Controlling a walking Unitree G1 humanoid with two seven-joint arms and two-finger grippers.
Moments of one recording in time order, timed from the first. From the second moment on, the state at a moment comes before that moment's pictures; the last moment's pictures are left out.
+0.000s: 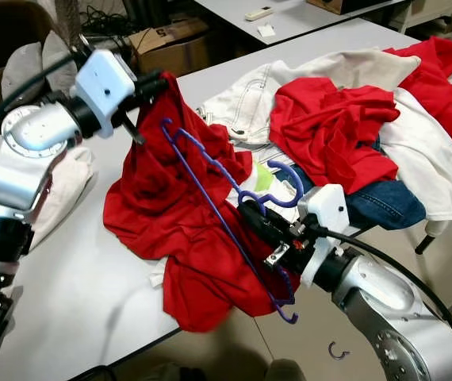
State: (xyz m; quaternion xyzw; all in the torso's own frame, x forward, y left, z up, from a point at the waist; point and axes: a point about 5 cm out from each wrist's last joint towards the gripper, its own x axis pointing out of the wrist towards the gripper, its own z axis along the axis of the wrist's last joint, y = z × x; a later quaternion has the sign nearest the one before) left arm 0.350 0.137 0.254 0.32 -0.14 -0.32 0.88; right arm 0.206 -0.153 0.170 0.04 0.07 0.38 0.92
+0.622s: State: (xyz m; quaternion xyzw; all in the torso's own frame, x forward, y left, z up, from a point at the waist) left arm 0.347 0.154 0.265 0.40 -0.16 -0.25 0.87; right arm 0.229 -0.173 0.187 0.11 0.05 0.28 0.95
